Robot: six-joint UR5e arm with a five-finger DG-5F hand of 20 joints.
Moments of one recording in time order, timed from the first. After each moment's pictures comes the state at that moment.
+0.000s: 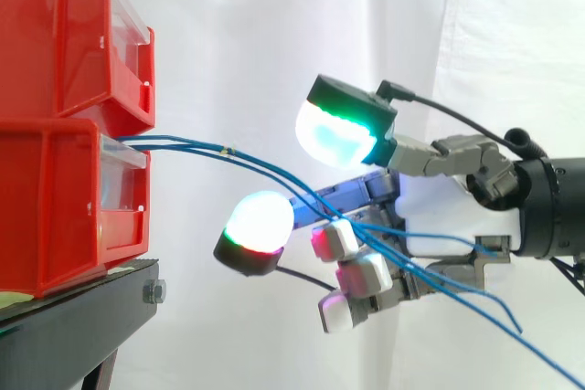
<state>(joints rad) 0.07 -2.29 -1.20 -2.79 -1.40 -0.04</state>
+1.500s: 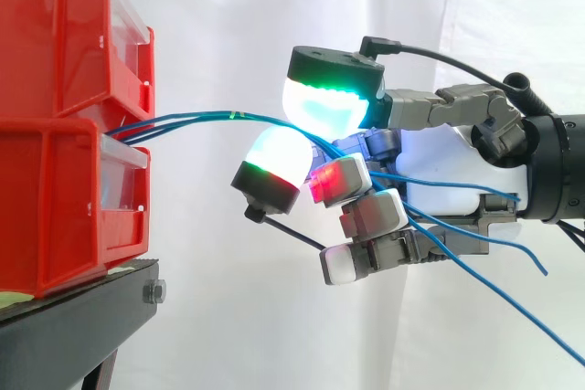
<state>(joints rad) 0.11 -2.27 -1.18 -2.82 -1.35 0.00</state>
